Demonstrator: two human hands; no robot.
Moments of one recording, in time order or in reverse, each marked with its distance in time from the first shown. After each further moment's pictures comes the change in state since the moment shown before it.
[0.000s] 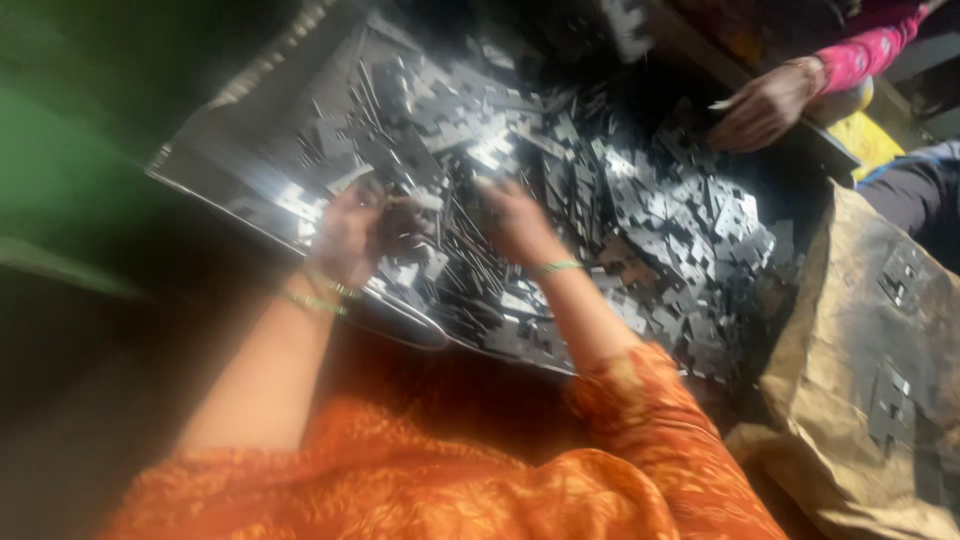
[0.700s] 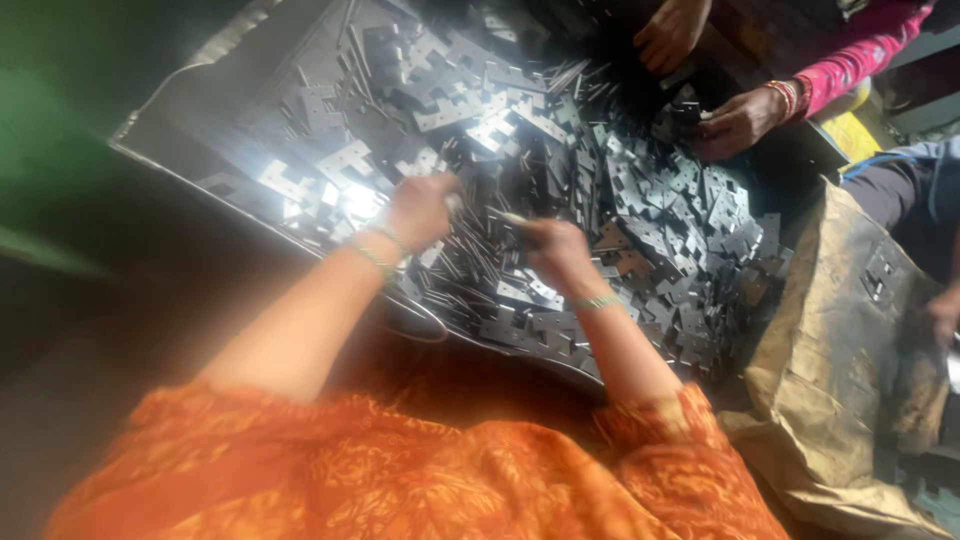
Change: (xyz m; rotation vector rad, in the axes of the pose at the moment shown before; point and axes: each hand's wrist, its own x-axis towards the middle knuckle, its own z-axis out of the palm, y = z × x) left_hand 0.073 -0.055 0.030 1.577 -0.116 0.361; right_hand -0.065 0.005 -0.041 -0.151 -0.199 0.380
